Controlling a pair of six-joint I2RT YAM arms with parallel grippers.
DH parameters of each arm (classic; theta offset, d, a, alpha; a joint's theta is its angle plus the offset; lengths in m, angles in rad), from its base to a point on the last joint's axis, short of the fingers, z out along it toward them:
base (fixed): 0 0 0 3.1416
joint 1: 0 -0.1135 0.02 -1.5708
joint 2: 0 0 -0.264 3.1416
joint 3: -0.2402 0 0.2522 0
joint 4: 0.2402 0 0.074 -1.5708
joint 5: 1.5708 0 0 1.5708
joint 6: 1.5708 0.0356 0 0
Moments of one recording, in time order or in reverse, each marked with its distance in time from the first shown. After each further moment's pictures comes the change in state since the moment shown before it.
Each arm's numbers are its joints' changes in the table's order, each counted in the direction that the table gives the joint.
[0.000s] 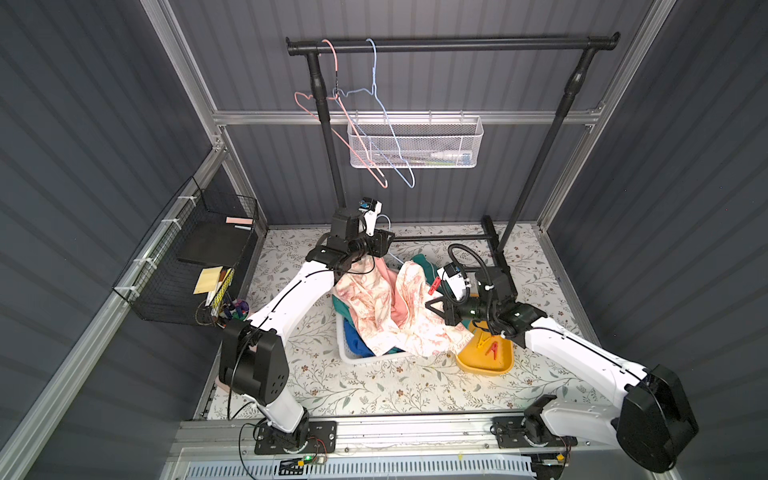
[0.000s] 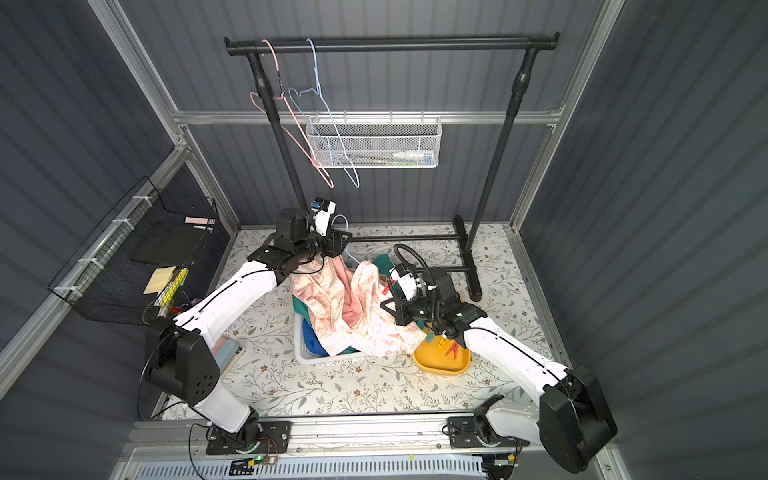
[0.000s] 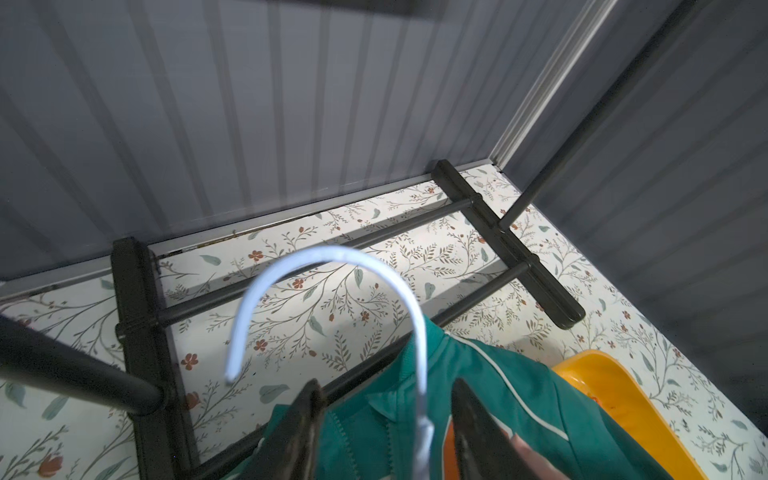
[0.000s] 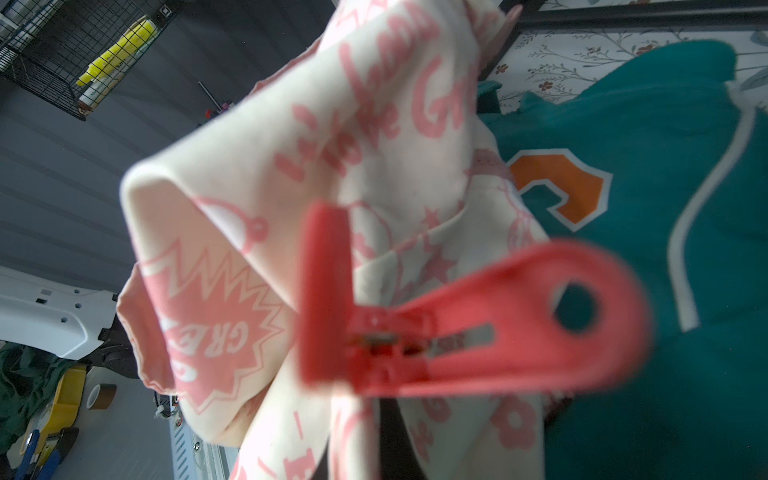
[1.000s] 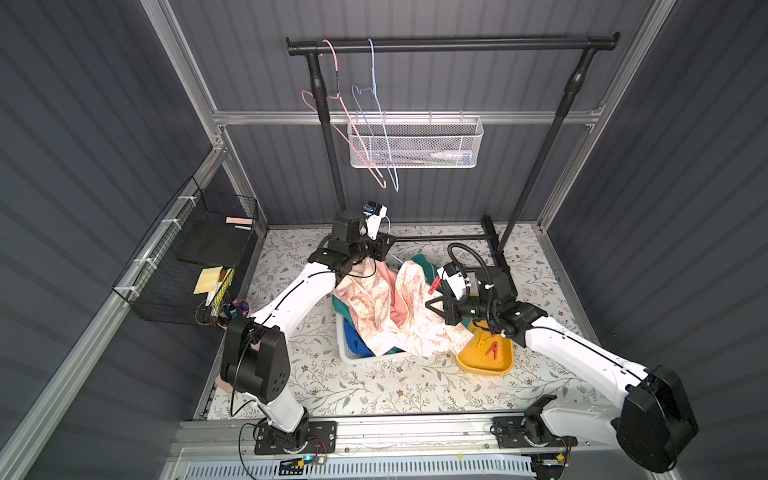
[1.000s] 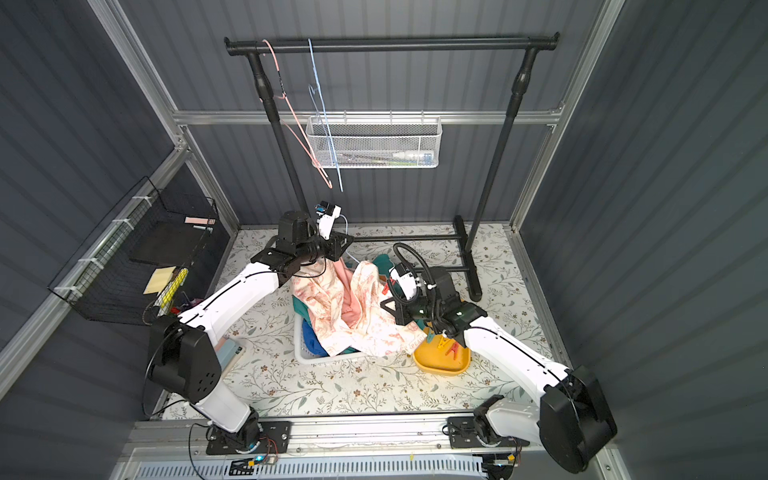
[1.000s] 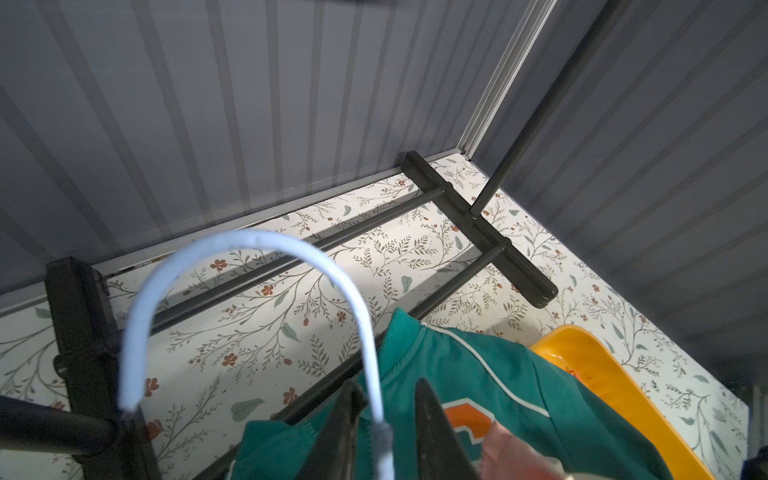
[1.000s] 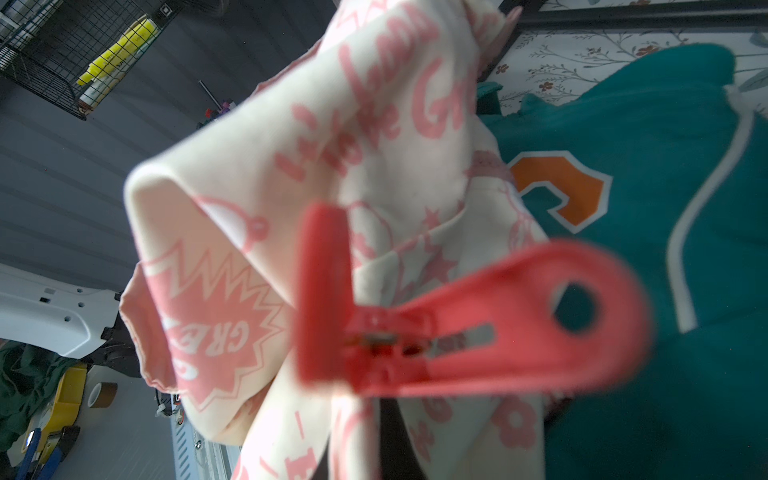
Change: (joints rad) left arm 0.000 -0.013 0.036 -0.059 0.089 0.026; right arm -0.001 0.000 -0.013 0.020 0.000 -0.003
